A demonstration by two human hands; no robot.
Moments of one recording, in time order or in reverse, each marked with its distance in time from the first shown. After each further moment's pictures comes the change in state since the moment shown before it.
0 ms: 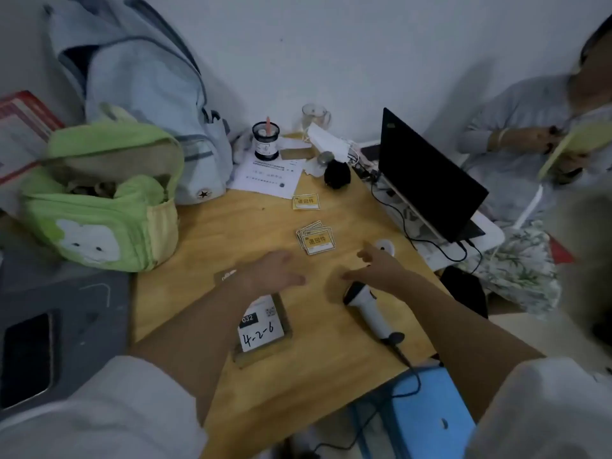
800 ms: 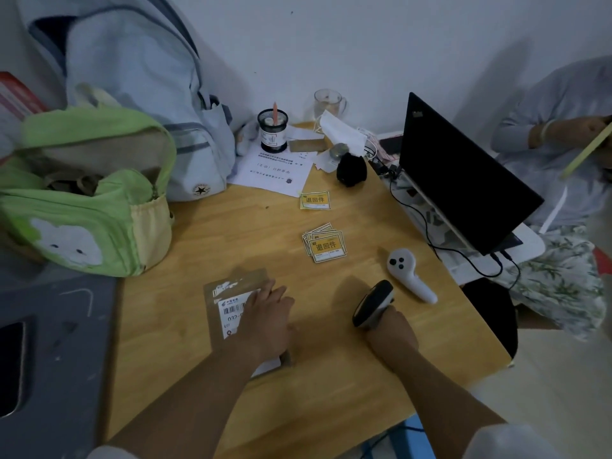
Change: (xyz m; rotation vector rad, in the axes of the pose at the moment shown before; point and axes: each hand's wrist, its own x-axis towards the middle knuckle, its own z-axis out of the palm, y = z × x) left_hand 0.036 -0.056 0.056 0.587 0.108 0.142; right_hand 0.043 0.080 0.076 -0.170 0.103 0.266
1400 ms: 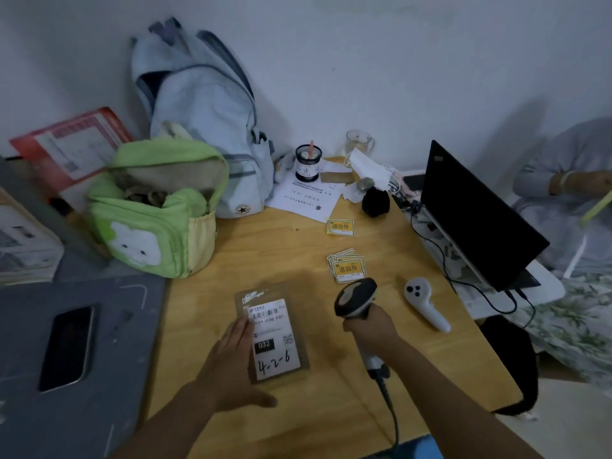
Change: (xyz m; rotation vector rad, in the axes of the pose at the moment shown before) left_hand -0.101 -0.062 0.009 -0.202 0.012 -0.217; right_hand -0.057 -0.075 -0.030 0.287 -0.170 -0.309
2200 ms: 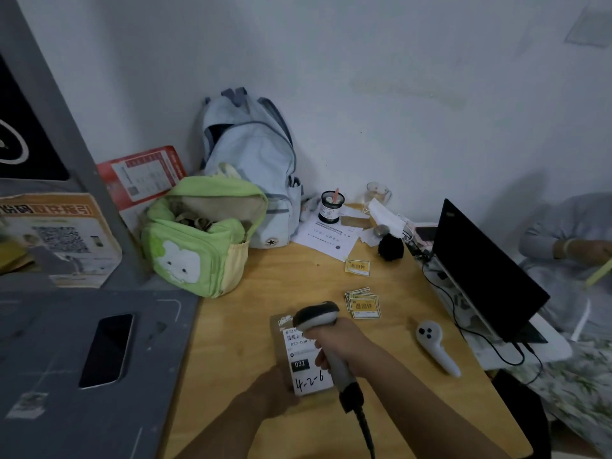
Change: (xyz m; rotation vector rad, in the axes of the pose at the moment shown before) left_hand -0.009 0.028 -0.004 -0.386 -0.151 -0.167; right_hand -0.078 -0.118 0.030 0.221 -0.285 0.015
